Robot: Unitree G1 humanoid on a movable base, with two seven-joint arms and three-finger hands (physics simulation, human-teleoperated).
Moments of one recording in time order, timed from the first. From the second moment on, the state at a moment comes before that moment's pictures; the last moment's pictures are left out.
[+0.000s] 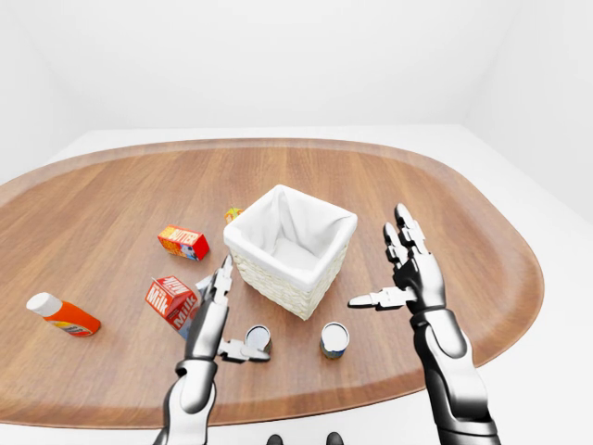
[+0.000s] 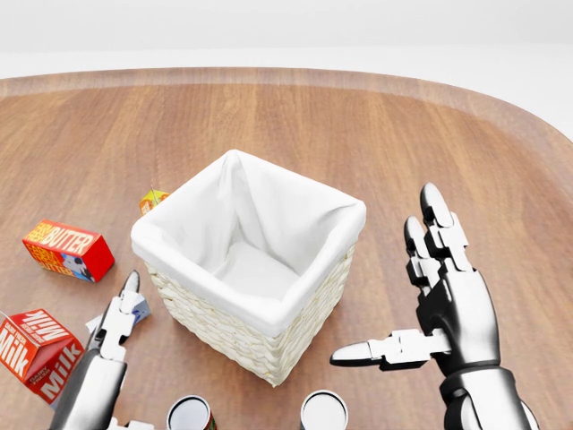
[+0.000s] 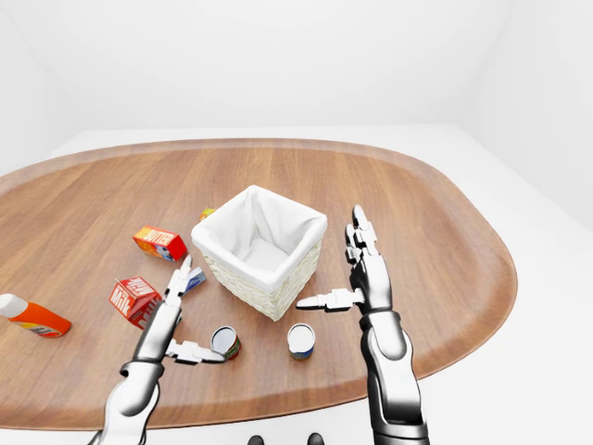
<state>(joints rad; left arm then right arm) 0.25 0.05 0.01 -0.19 0.55 -0.09 -0.06 0.03 -0.03 -0.06 -0.27 0.09 0.09 0.13</state>
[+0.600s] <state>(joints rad) 0.23 0.06 0.00 -0.07 0.60 -0.09 0.00 0.03 -0.03 -0.06 -0.27 0.08 0.09 0.13</state>
